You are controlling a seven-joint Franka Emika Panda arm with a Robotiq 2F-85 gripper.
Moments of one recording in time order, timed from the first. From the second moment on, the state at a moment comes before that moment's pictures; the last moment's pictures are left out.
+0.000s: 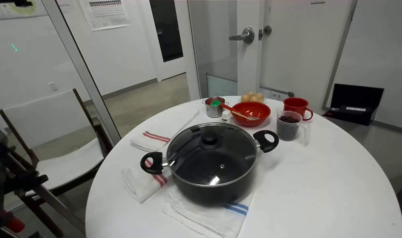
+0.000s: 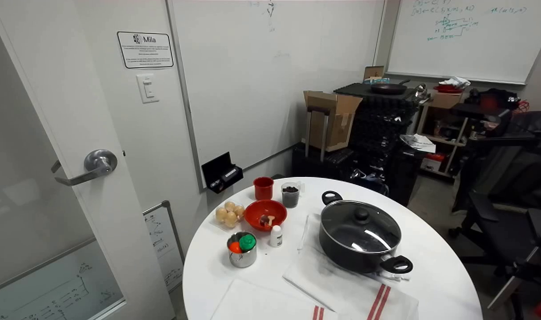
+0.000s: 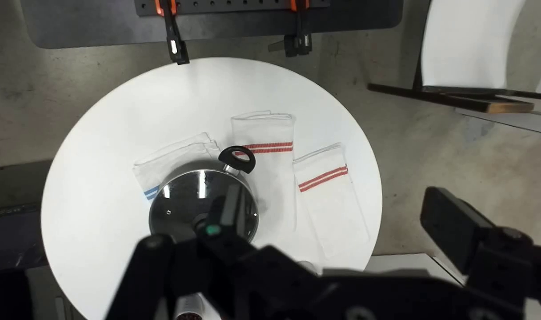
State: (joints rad) arm -0.03 -0.85 -0.15 -2.48 0.05 1.60 -0.05
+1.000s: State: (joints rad) arm -0.05 -0.38 -0.07 -2.47 0.05 2.03 0.08
